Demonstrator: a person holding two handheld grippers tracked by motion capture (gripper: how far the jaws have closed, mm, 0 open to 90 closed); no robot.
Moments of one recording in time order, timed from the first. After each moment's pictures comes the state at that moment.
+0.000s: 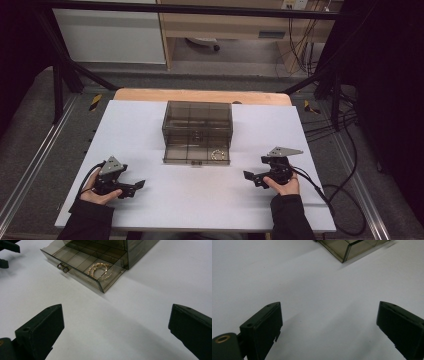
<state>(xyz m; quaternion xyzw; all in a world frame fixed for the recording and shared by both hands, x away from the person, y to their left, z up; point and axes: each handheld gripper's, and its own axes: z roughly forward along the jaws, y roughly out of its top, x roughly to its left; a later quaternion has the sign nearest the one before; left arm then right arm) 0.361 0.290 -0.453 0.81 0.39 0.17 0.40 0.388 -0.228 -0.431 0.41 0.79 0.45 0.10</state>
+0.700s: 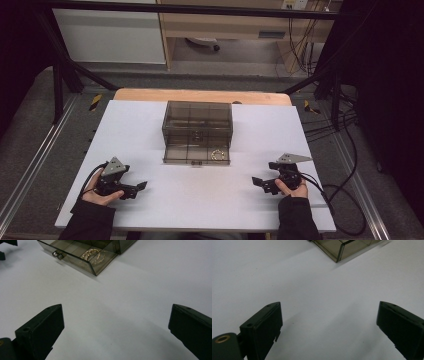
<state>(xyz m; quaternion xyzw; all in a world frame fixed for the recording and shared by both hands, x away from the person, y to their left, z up) 0.359 0.284 -0.453 0.82 0.39 0.16 0.39 0.376 -0.254 -0.446 0.41 0.79 0.45 0.09</state>
